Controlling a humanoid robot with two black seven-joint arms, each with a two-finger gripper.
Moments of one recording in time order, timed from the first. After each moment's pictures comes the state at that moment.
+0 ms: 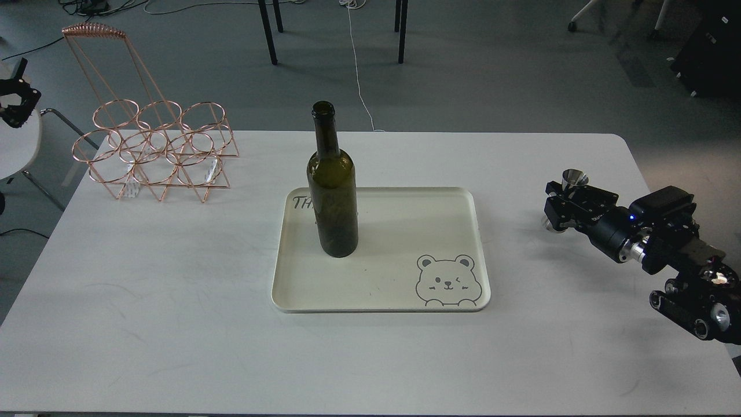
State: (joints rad) left arm -0.73 0.73 -0.82 -0.58 -0.35 -0.48 -0.21; right arm 0.71 -0.52 0.09 0.61 -1.46 -0.49 0.49
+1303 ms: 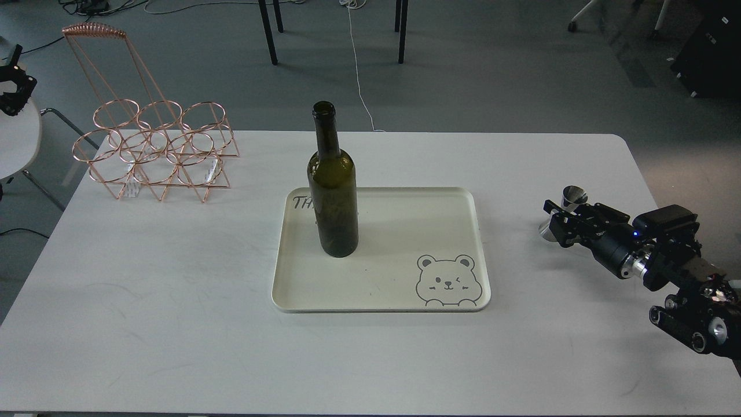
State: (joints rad) left arm -0.77 0.73 -0.82 -0.58 -0.34 -0.47 -0.21; right arm 0.66 -0.52 0.07 0.62 -1.40 -0.49 0.49
